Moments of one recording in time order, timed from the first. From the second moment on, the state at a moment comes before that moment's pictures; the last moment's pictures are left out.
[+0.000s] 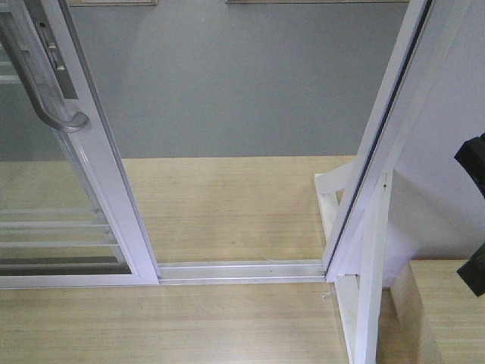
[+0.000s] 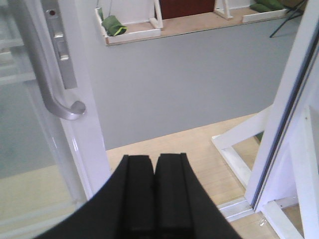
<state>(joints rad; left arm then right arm) -0.12 0.29 -0.42 -0.32 0.54 0.34 0.44 0.40 -0.37 0.88 0.00 -0.95</state>
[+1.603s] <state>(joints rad) -0.12 0.20 -0.34 -0.10 0.26 0.11 0.44 0.39 -0.37 0.88 -0.11 -0.94</state>
